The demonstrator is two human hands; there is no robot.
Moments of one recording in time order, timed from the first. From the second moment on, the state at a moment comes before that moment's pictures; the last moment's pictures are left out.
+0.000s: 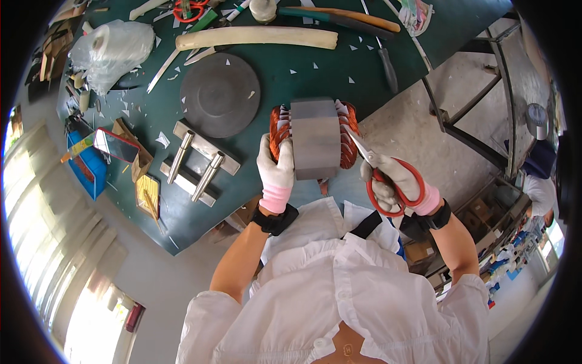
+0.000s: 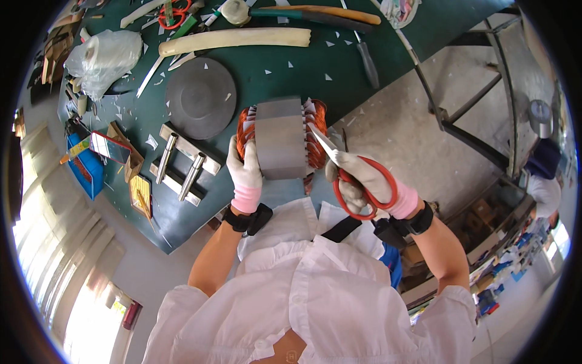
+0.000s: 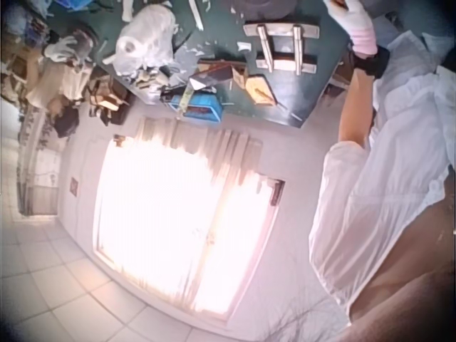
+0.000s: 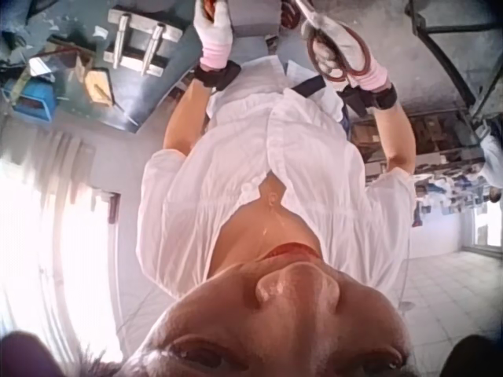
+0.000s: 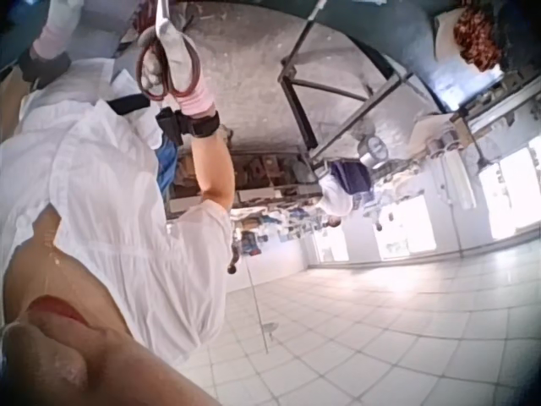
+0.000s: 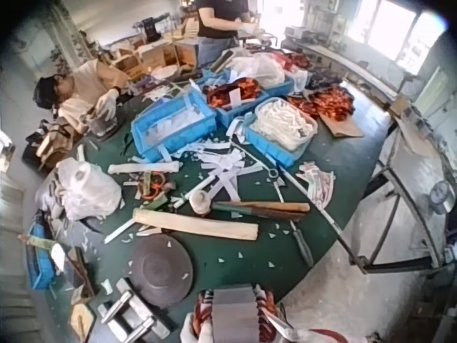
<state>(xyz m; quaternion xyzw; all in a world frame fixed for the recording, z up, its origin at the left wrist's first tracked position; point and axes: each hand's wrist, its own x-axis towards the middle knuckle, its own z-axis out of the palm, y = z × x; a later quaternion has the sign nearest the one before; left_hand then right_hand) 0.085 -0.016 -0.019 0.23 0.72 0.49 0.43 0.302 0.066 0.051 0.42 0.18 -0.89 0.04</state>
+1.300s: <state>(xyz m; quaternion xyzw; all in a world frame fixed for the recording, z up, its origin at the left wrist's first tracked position) 0.076 0.047 -0.004 0.11 0.74 0.44 0.50 0.252 0.111 -0.002 0.55 0.49 -0.63 -0.23</state>
